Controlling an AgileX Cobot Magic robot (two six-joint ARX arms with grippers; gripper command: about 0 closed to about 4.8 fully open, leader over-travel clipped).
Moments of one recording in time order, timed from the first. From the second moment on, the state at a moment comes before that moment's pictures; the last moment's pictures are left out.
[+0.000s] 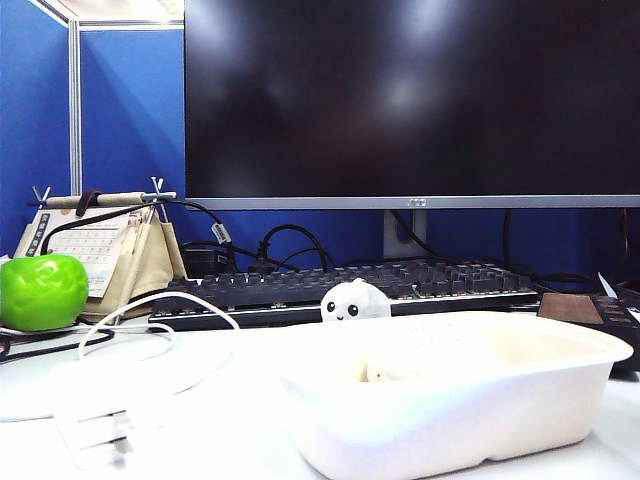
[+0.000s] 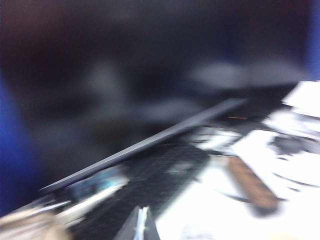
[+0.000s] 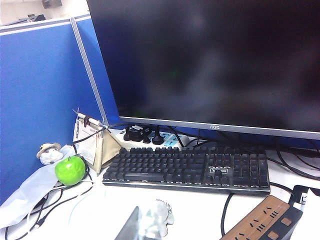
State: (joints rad) left arm -0.66 0.51 0.95 -0.45 -0.02 0.14; right arm 0.21 0.01 0.79 -0.72 -0.26 0.19
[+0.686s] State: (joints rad) left arm -0.10 0.52 0.95 -0.44 0.11 0.19; right arm 0.21 0.01 0.79 -0.72 -0.26 0.19
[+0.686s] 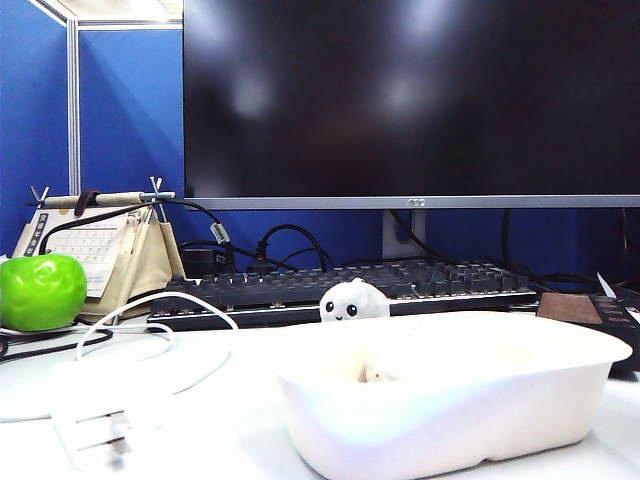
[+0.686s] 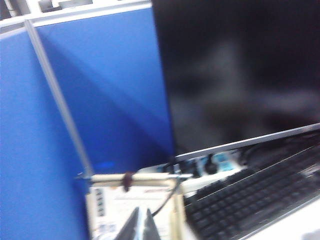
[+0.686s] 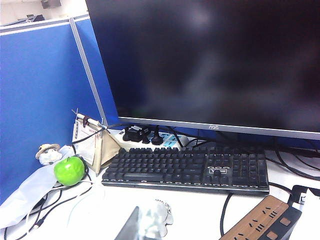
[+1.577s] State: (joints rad) left arm -0.10 0.39 0.26 -0.02 0.11 -0.04; right arm 0.21 0.01 0.79 -0.72 -0.26 0.19
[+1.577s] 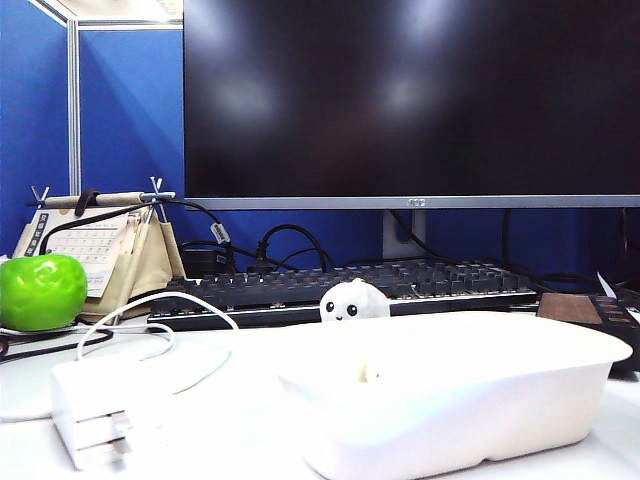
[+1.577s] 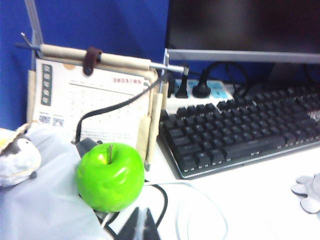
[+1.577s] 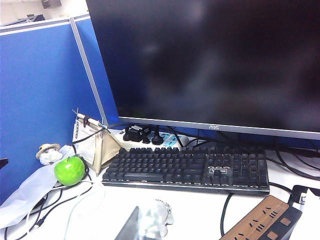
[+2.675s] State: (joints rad) left arm -0.10 0.12 0.09 -0.02 0.11 -0.05; right arm 0.21 0.01 0.79 -0.72 -0.26 0.19
